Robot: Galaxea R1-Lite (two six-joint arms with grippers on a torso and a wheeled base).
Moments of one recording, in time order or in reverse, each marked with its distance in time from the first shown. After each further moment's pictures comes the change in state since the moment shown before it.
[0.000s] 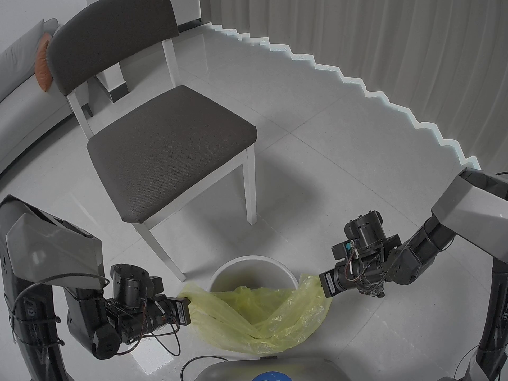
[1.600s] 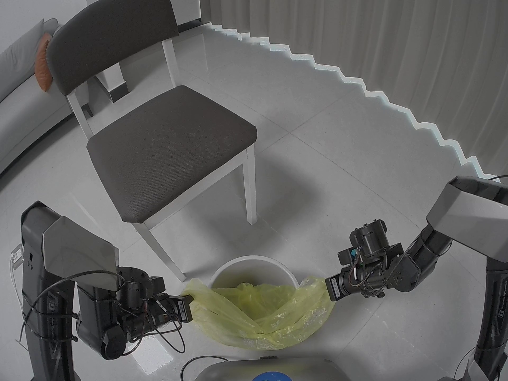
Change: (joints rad) left arm 0.046 0.157 -0.017 -0.206 -0.084 -0.007; right arm -0.036 0.050 0.060 -0.108 -0.031 -0.014
